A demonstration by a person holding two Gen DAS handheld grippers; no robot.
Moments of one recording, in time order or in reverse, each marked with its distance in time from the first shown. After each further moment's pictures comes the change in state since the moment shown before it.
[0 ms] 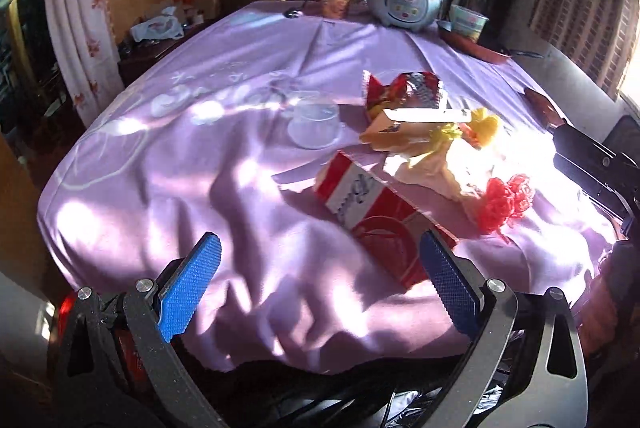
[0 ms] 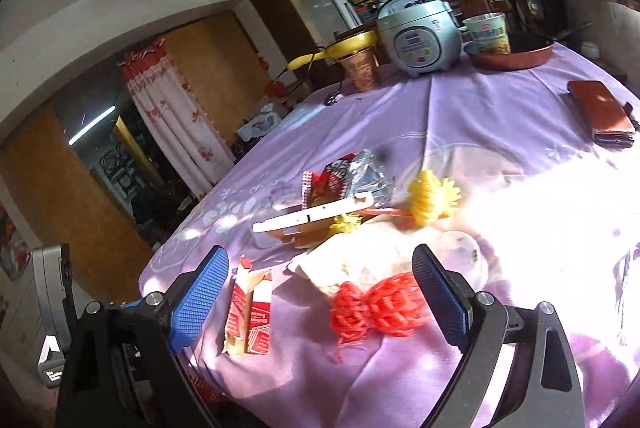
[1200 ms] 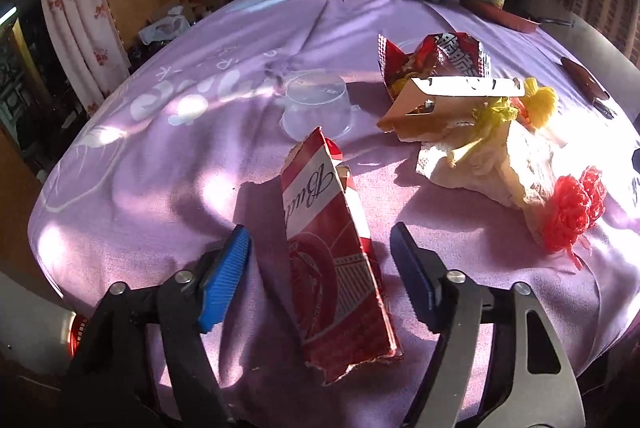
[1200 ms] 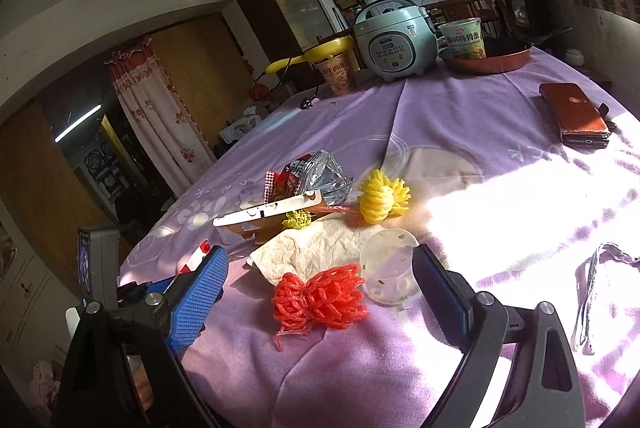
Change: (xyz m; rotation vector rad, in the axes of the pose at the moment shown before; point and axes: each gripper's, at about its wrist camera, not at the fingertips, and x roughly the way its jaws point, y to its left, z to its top) left arm 0.065 0.000 0.005 0.040 0.048 0.124; right arm -0.011 -0.024 -0.006 -0.036 -0.011 -0.063
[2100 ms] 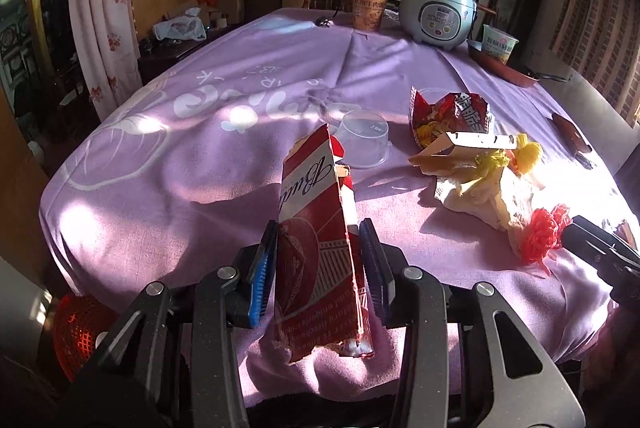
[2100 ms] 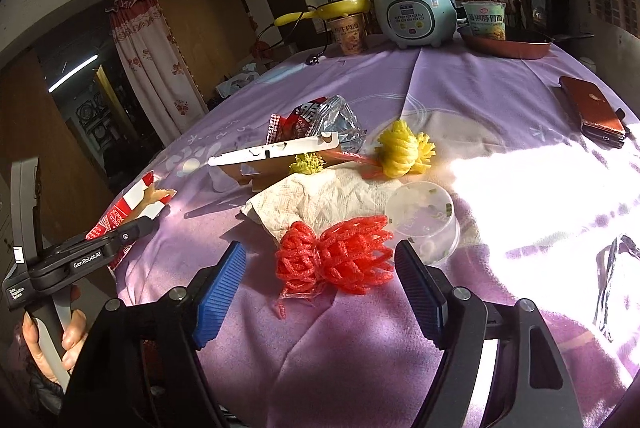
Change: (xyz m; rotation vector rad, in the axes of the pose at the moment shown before) left arm -0.043 0.048 -0.008 -0.131 -0.094 -0.064; right arm 0.031 0.021 -0.020 -0.101 0.148 -0.055
